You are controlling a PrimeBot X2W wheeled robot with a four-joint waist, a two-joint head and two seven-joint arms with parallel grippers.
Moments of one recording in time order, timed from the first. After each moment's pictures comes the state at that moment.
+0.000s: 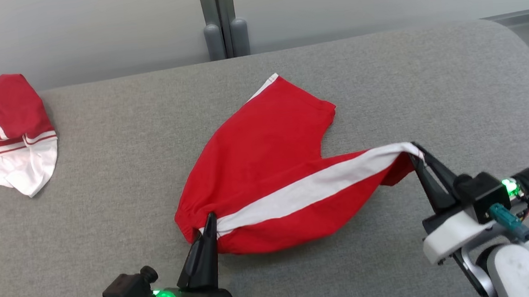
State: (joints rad) left arm 0.05 0.08 -0.39 0.01 -0.68 -0.13 -0.26; right arm -0.07 -0.14 0.11 -0.09 -0.03 0.13 -0.06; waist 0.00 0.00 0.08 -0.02
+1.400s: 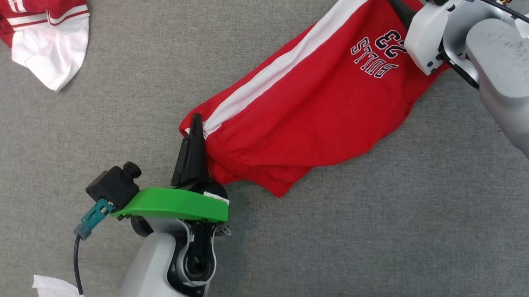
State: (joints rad) left arm -0.38 0.05 -0.42 0.24 -1.00 -0.03 -0.26; right arm -1.23 -0.30 0.76 1.00 0.26 0.13 -0.20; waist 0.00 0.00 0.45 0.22
